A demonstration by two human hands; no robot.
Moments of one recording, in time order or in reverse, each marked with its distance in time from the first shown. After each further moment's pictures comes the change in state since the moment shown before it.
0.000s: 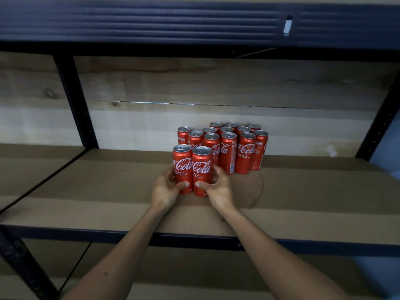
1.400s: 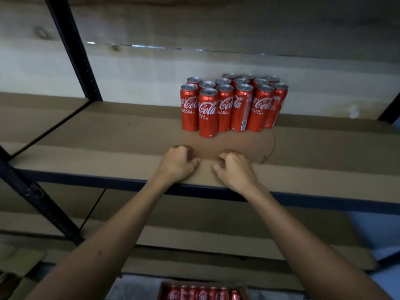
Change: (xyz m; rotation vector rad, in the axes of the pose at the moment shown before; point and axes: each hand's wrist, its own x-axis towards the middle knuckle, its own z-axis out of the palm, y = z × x) left_hand -0.043 -0.012 -0.006 0.838 -0.245 0.047; right_hand -0.057 0.012 -0.031 -0.910 -0.274 -0.165
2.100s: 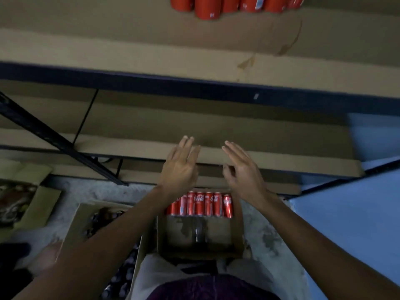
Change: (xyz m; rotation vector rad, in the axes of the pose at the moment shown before) left_hand -0.186 -0.058 0.184 0.152 -0.032 0.315; right_hand -0.195 0.081 0.128 0.164 -0.062 -0.136
